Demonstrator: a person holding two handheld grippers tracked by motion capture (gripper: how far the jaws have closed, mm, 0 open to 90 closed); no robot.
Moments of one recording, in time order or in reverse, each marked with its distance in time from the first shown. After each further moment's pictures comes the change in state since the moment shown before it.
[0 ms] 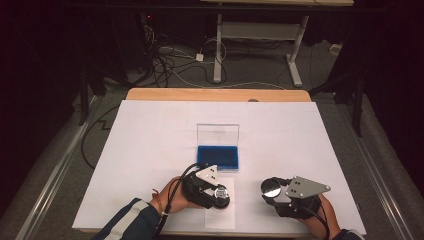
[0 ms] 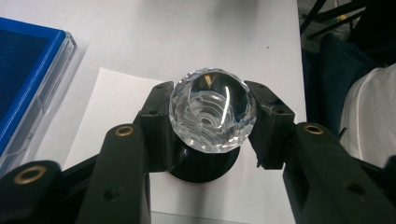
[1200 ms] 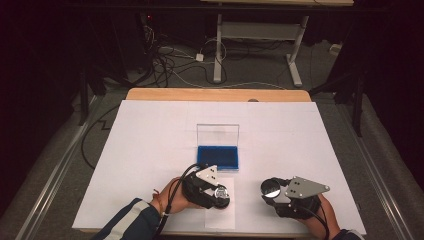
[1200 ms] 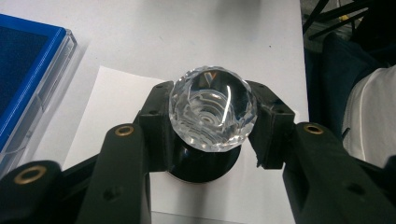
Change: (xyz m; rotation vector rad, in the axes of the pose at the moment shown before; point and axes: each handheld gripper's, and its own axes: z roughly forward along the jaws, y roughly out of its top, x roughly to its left) left arm -0.002 0.000 0.001 0.011 0.014 0.006; right arm 0.001 0.000 0.001 0.006 0.001 0.001
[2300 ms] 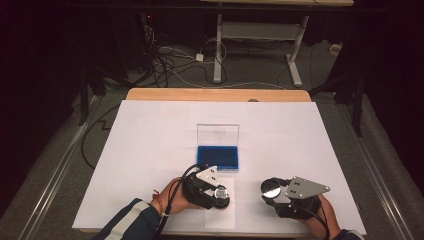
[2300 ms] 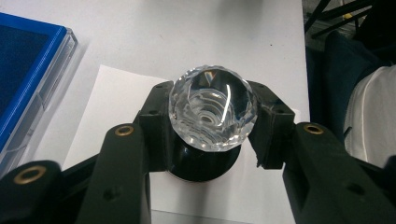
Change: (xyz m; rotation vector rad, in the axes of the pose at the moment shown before) left arm -0.001 0.000 0.000 0.001 0.010 -0.002; right arm 0.001 0.001 -0.001 -0.001 -0.003 -0.008
